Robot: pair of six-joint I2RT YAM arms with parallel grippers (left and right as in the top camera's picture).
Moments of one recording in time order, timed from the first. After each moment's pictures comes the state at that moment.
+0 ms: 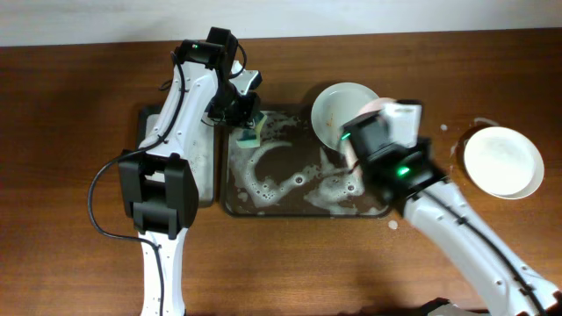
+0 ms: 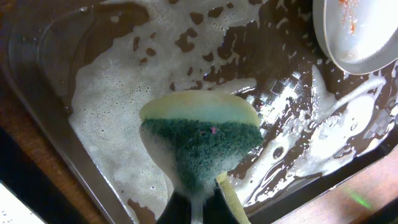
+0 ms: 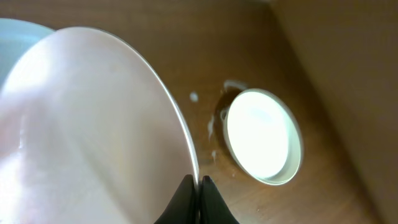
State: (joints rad) left arm -0.24 2.35 2.21 -1.36 0.35 0.05; right arm 0.40 1.39 1.11 -0.78 0.81 0.39
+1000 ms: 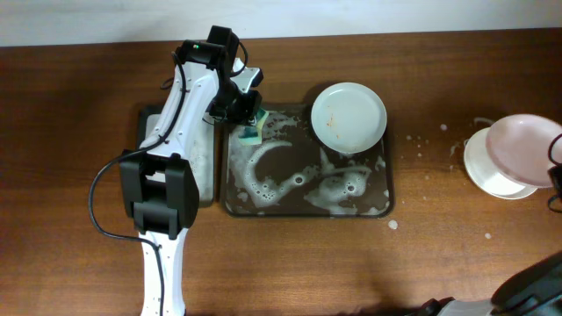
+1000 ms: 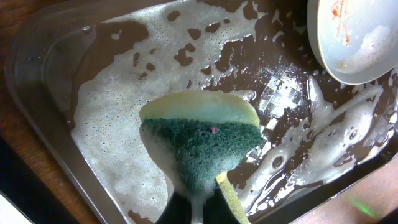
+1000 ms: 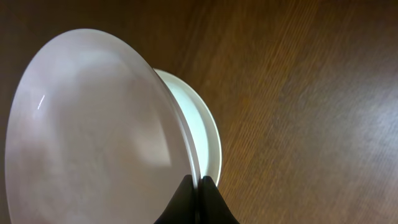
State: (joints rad) left arm -0.24 2.35 2.21 -1.32 0.35 0.05; right arm -0.89 1.65 1.20 -0.60 -0.12 0.40
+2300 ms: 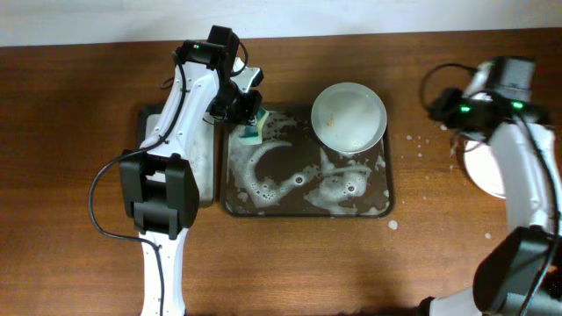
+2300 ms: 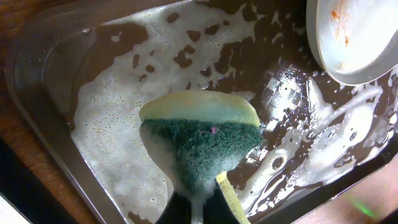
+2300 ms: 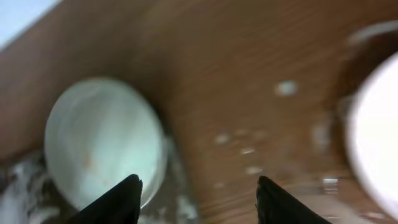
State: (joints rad) left arm -0.24 2.35 2.21 -1.32 0.35 0.05; right arm -0.19 1.69 1.38 -0.71 -0.18 0.32
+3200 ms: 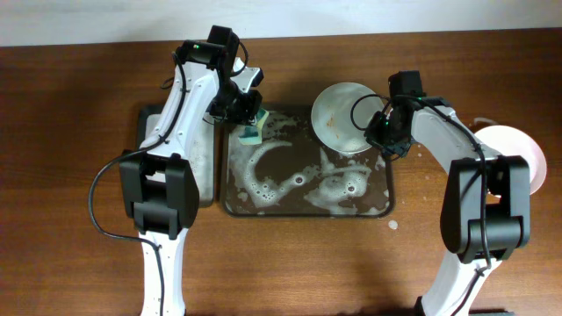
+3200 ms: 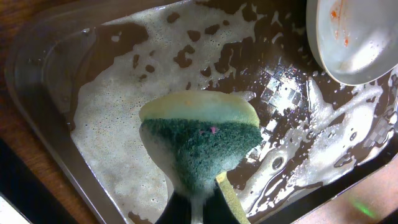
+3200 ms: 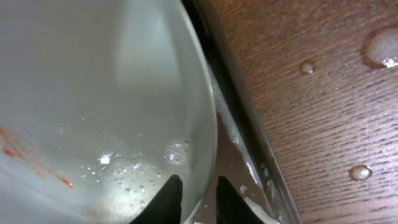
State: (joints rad) left arm -0.24 2.35 2.21 -1.32 0.35 0.05; right arm 0.04 2.02 1.38 -0.68 -0.13 0.57
